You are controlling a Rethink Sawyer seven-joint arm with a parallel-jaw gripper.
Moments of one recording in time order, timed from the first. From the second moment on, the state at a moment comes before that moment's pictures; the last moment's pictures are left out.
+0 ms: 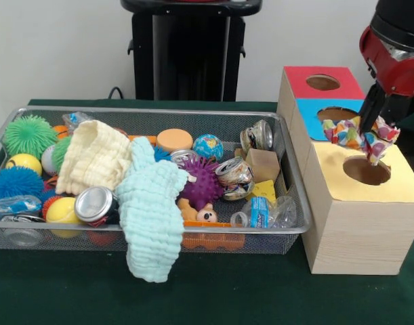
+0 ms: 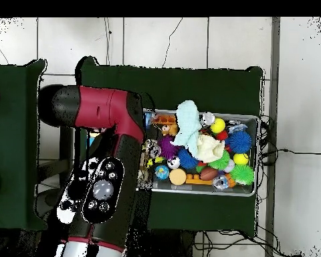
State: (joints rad) arm 0.27 -0.39 -0.45 1.10 0.33 1.03 3.20
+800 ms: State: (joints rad) arm 0.30 -0.26 -0.45 1.04 0.34 1.01 3.20
